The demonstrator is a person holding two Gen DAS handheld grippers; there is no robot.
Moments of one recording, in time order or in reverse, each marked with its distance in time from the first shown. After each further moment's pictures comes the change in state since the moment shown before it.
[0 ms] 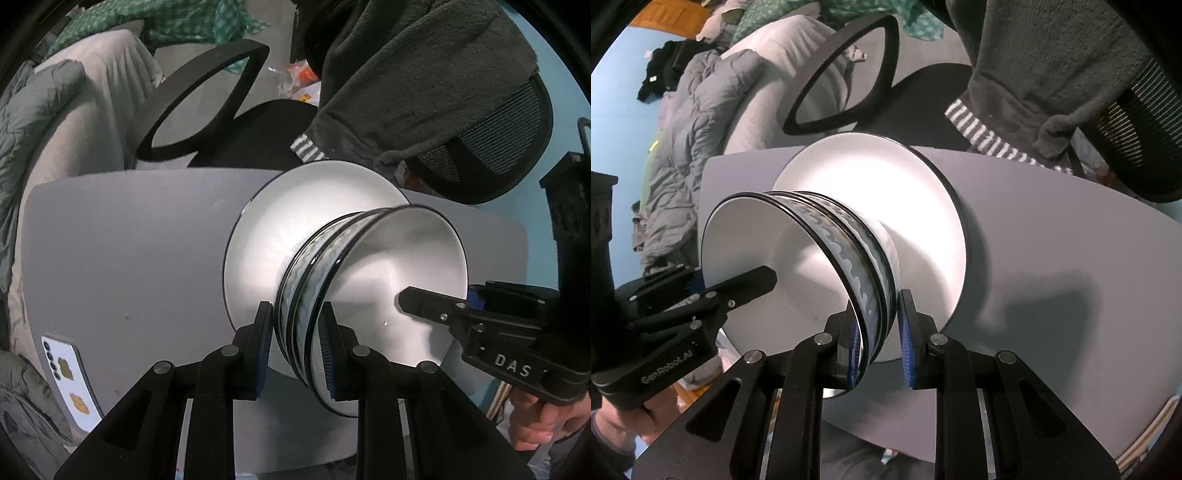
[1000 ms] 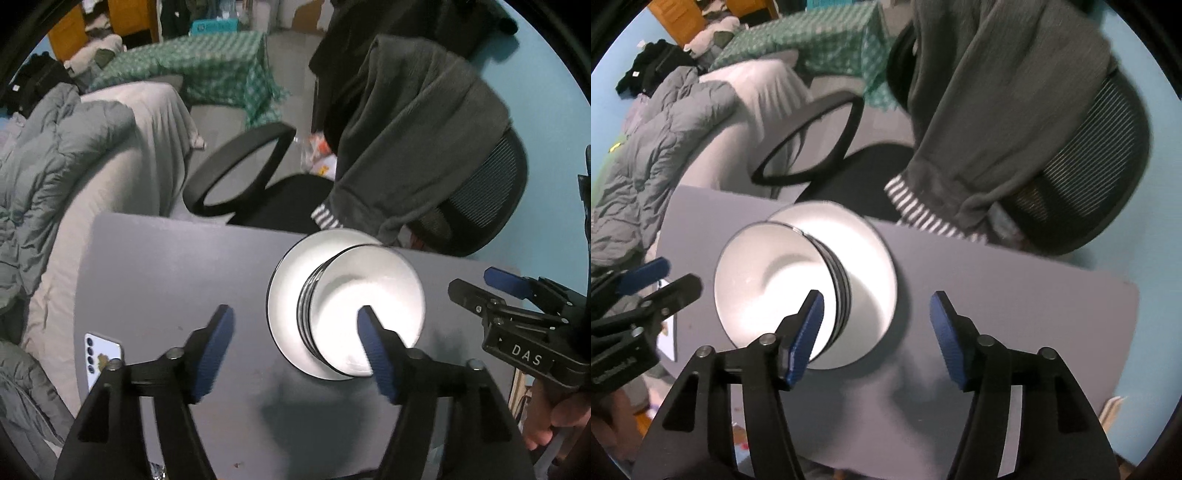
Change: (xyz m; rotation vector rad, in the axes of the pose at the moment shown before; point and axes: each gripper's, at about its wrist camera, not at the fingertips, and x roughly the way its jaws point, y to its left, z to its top) left arm -0.098 0.003 -0.034 -0.053 -0.298 0.062; right arm -0.079 0.037 -0.020 -0.096 -0.280 -0.354
